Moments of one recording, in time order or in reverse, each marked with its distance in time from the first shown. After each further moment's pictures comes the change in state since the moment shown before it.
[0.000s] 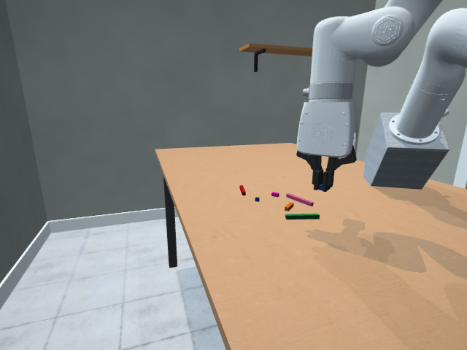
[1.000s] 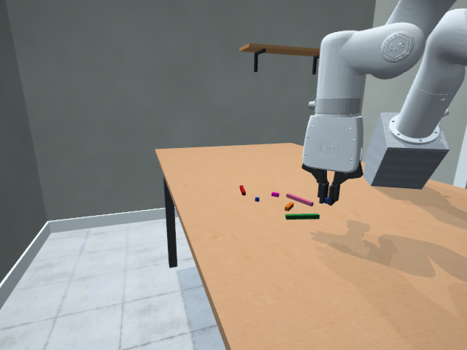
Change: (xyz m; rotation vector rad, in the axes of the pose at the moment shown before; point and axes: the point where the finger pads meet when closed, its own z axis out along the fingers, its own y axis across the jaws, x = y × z) arm -0.002 0.014 0.025 0.010 0.019 -0.011
